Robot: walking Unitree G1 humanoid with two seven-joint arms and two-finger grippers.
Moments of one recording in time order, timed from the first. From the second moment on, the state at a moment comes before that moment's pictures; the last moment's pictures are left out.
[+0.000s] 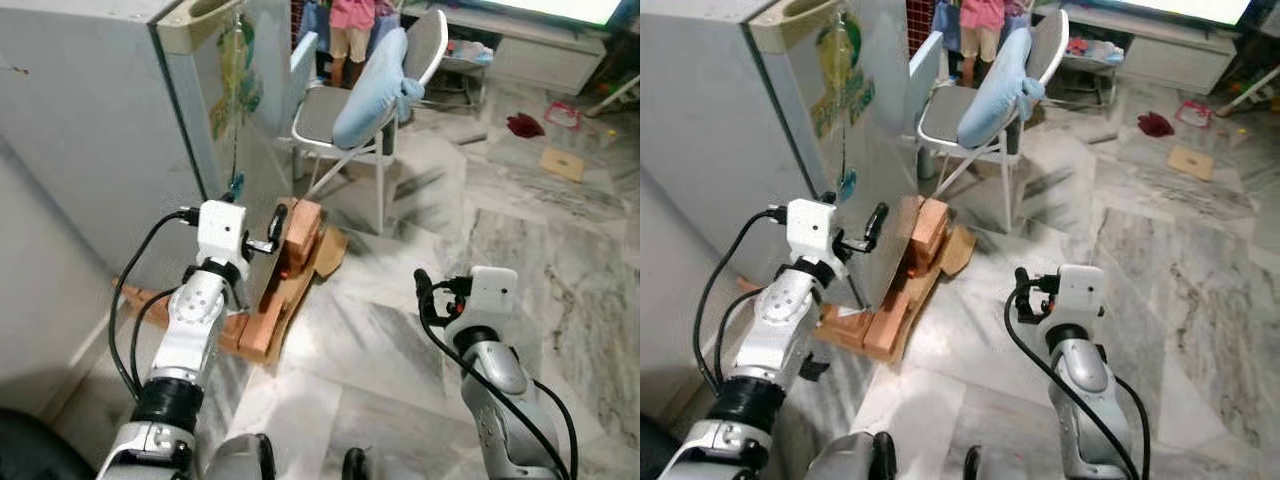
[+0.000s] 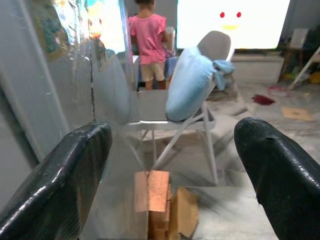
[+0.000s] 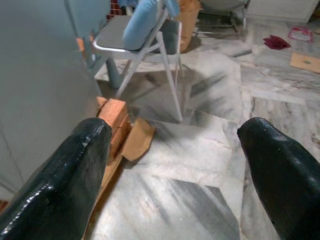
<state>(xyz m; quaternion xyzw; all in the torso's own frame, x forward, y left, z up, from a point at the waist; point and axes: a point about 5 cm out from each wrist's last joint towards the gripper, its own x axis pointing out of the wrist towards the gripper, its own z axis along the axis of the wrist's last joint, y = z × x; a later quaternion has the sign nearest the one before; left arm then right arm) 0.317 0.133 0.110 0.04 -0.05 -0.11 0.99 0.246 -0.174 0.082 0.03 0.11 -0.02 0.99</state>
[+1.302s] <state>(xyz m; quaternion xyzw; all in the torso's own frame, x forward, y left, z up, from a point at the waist) 0.362 0.152 0.120 0.02 -0.04 0.03 1.00 0.241 -0.176 0.084 0.03 0.12 -0.03 0.99</state>
